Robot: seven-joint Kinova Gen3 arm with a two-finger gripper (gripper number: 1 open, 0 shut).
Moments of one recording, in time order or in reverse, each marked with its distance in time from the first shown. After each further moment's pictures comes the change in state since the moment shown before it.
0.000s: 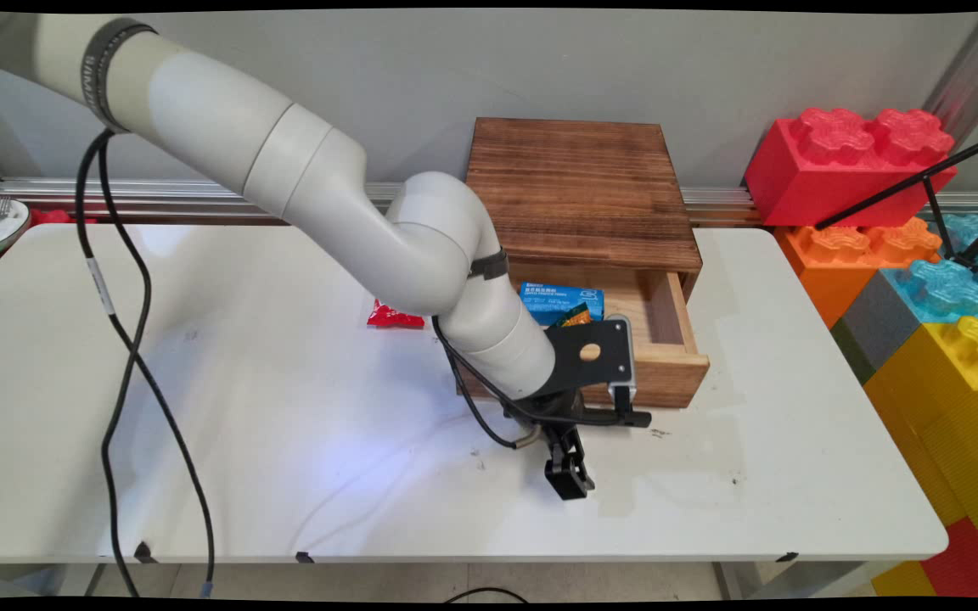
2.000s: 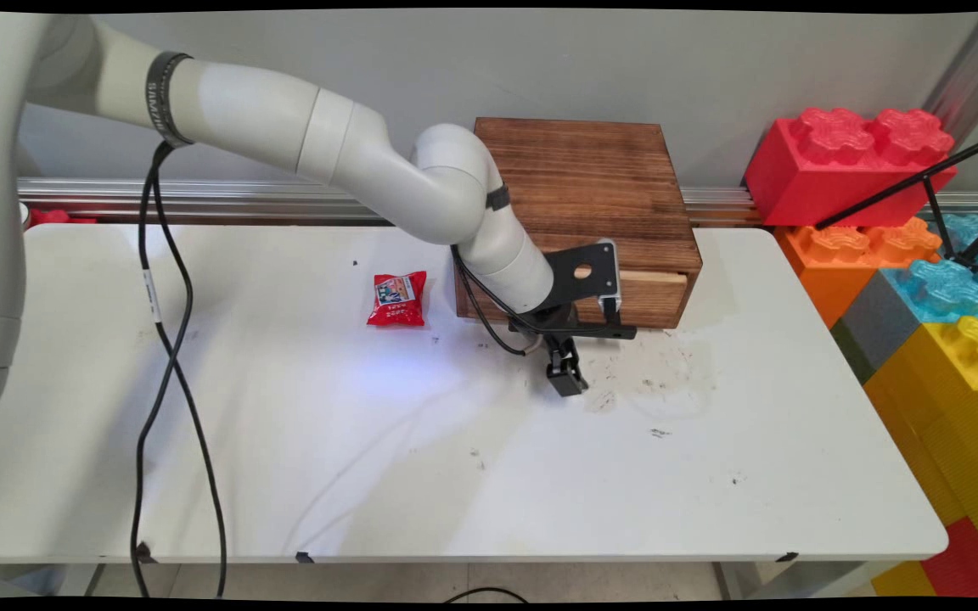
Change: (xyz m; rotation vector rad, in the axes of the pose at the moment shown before) arm -0.012 -0.112 0.020 0.143 -0.005 0.020
